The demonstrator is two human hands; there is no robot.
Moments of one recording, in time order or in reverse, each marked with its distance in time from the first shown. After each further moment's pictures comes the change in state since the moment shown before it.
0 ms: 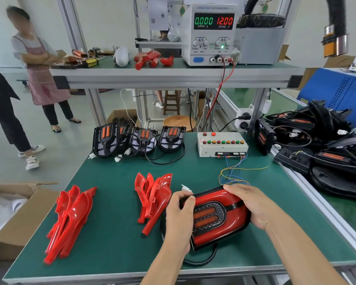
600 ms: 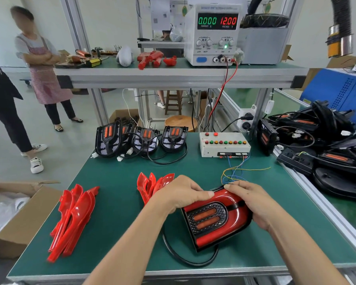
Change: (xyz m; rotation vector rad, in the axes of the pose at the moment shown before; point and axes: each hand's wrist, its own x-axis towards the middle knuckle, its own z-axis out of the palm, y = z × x) left_hand 0.046 0.076 -0.001 0.819 -0.509 -0.068; right_hand -0.004 -0.005 0.005 -0.055 0.007 -0.113
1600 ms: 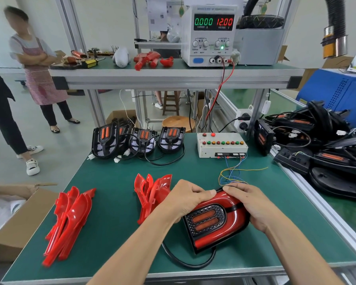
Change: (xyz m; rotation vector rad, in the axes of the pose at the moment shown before) left_hand 0.008 -0.013 0.023 -0.219 0.018 0.076; right_hand 0.001 0.007 -0.002 0.083 -0.013 0.001
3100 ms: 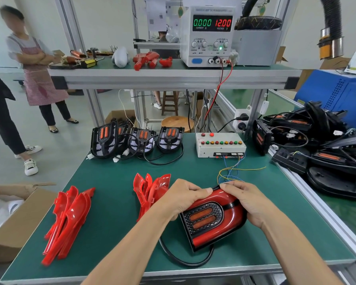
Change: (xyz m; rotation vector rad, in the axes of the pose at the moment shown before) left_hand 0.002 0.000 -0.005 -0.055 -0.033 -0.036; right_hand 0.002 -0.004 0.003 0.015 -0.002 0.011
